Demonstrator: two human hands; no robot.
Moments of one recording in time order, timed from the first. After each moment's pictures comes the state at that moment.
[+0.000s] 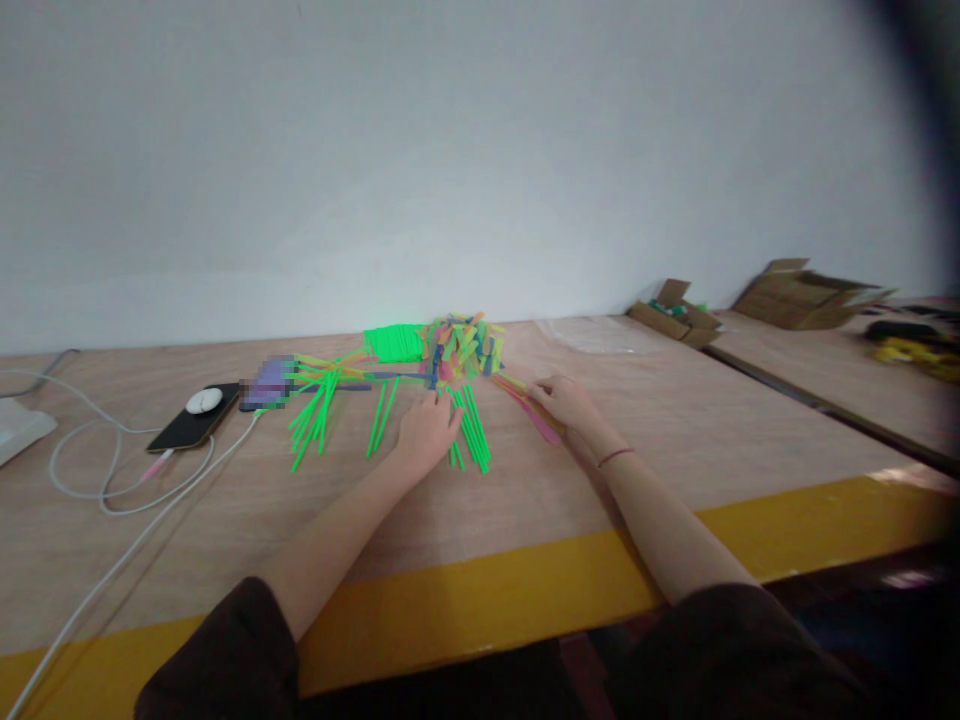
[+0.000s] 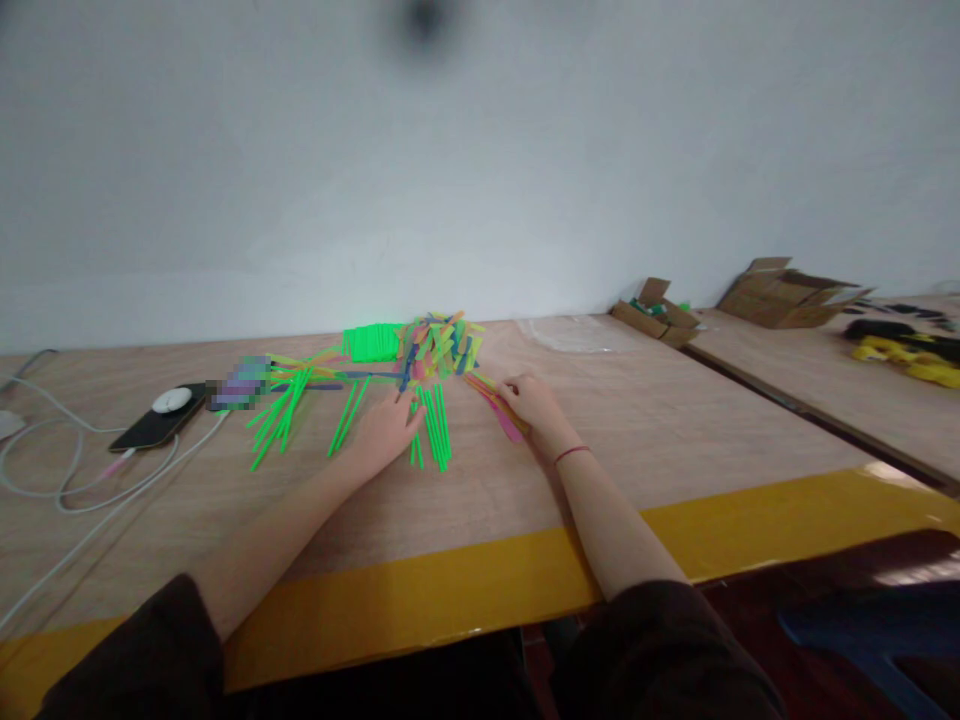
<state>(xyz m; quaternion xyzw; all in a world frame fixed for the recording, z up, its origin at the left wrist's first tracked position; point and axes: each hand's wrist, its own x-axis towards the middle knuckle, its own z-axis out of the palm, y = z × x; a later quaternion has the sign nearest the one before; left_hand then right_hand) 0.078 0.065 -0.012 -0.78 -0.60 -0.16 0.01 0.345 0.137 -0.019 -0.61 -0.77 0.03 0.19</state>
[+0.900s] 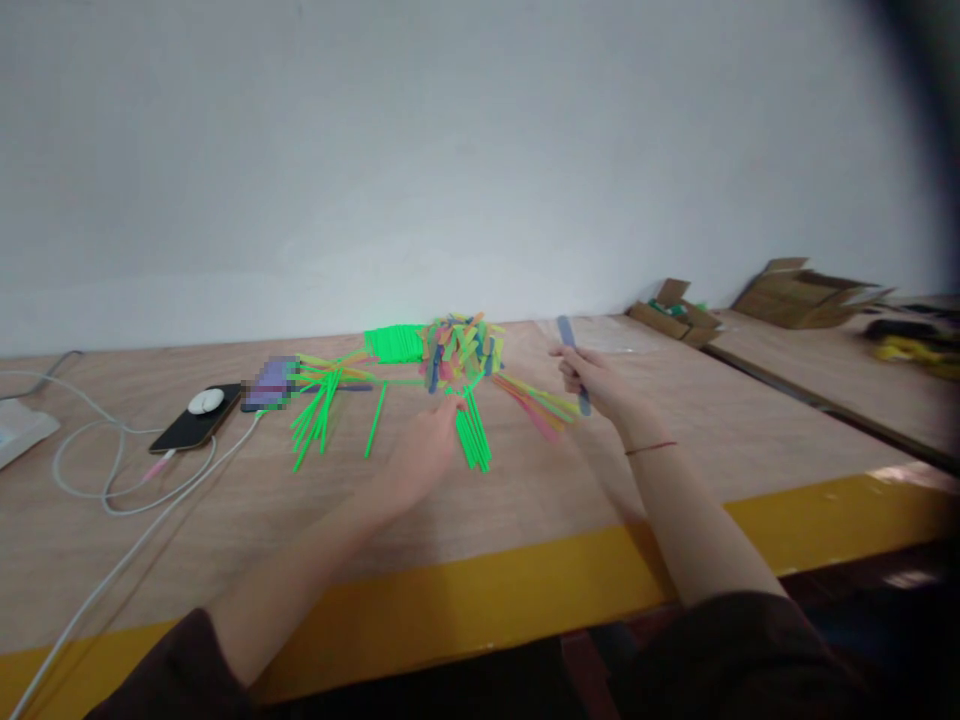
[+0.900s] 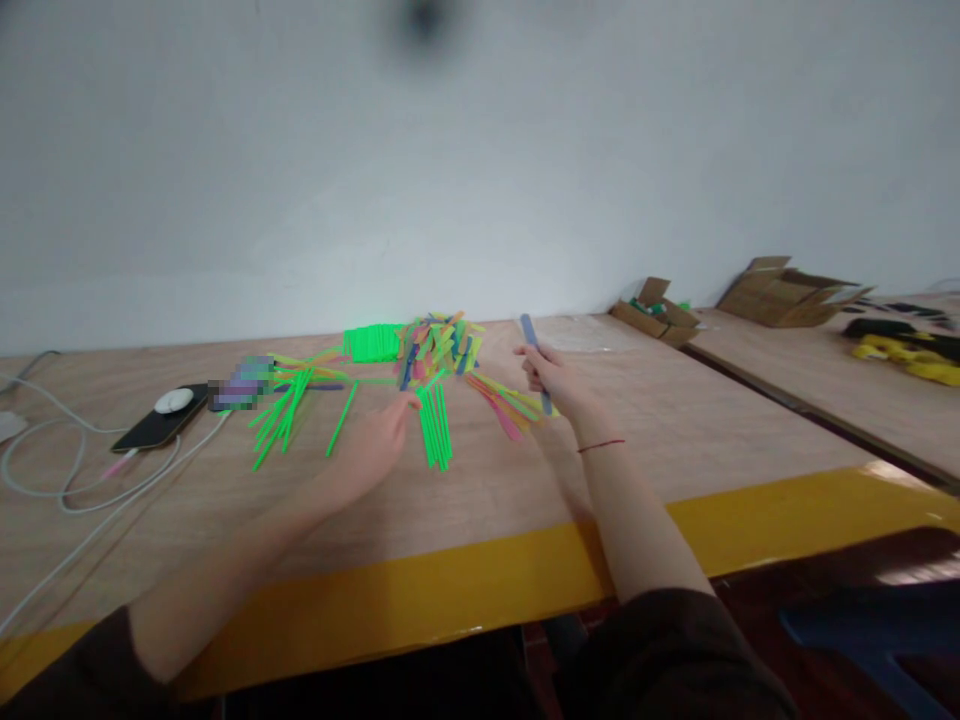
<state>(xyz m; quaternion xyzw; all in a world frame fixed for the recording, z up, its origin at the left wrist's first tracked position) 0.070 0.027 0.014 -0.80 -0.54 -0.23 -0.11 0.353 0.126 0.014 -0.52 -0.59 0.39 0.48</state>
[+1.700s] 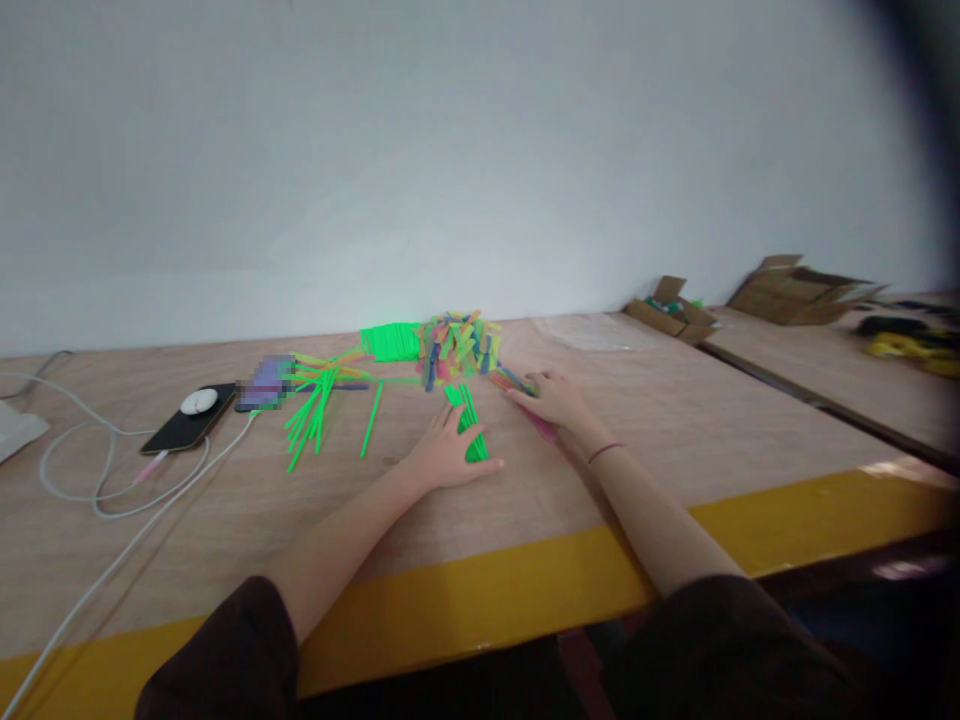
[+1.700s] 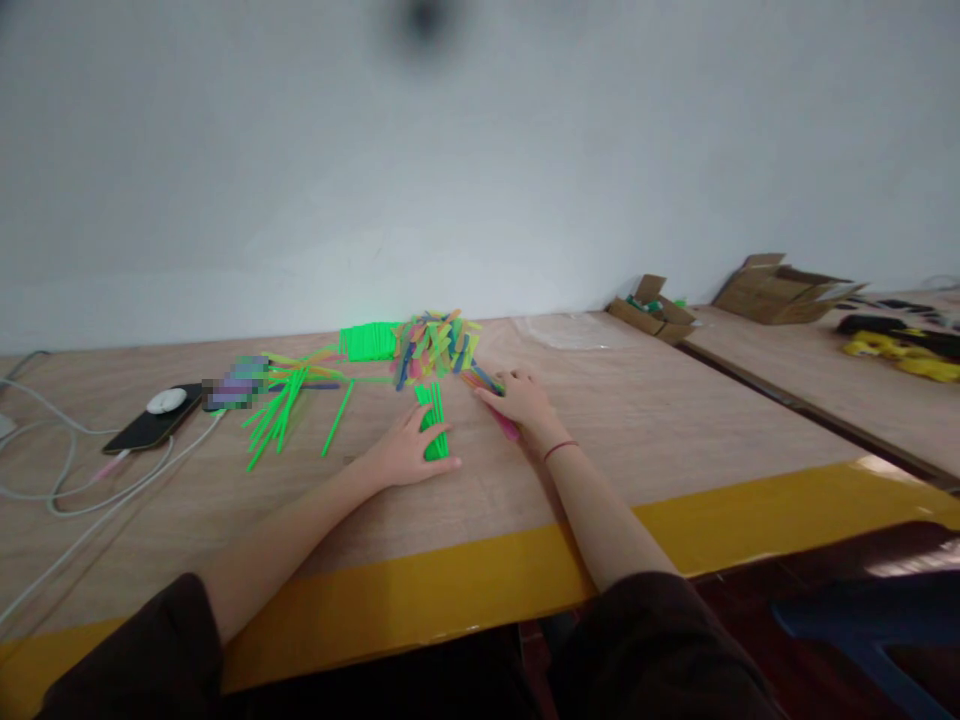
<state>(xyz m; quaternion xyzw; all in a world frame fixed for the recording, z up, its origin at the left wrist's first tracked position) 0.089 0.056 -0.043 -0.88 -0.45 -0.17 -0.07 0.338 0.139 -0.030 -0.65 -0.74 -0.04 0.15</state>
